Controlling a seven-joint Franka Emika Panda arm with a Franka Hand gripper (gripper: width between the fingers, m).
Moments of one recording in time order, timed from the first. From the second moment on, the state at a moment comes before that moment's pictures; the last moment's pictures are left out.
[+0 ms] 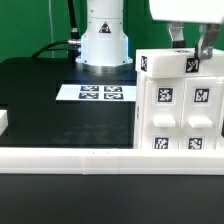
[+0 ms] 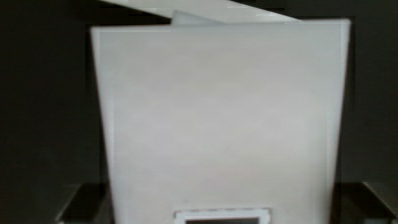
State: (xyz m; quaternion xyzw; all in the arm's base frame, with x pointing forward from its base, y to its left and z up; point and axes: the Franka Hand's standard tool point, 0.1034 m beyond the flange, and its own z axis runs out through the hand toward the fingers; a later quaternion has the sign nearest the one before) arm 0.609 0.096 0.158 -0.75 0.66 0.00 0.06
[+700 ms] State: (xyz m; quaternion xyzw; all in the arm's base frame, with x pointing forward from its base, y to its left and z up) arm 0.610 0.098 0.157 -0.70 0.72 0.00 0.06
